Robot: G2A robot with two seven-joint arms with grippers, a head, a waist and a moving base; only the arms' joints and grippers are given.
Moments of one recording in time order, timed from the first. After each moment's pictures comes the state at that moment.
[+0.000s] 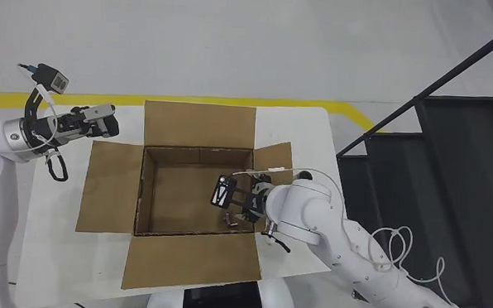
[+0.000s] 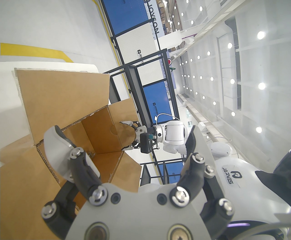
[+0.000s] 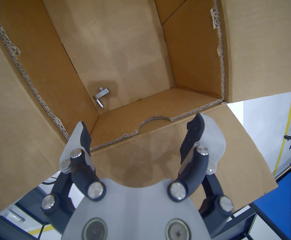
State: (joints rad) left arm 1.00 -1.03 -1.63 -1.46 -0.31 -0.15 -1.36; right arm -1.16 -1.16 0.88 -2.02 -1.26 -0.41 1.27
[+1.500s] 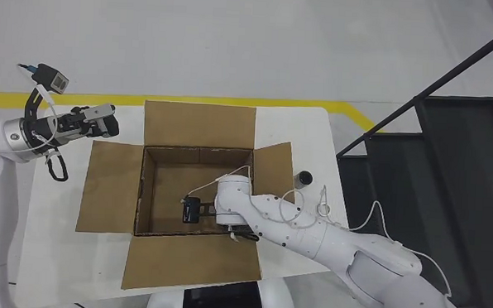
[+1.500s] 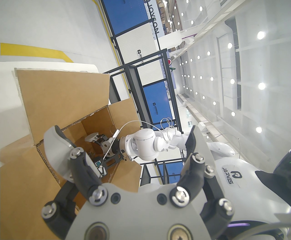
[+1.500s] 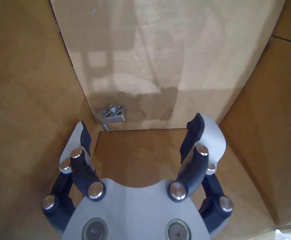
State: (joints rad) left arm 1.00 -1.03 -1.63 -1.46 -0.31 -0.15 -1.36; right arm -0.77 -1.41 0.39 -1.34 -1.17 -0.42 1.29
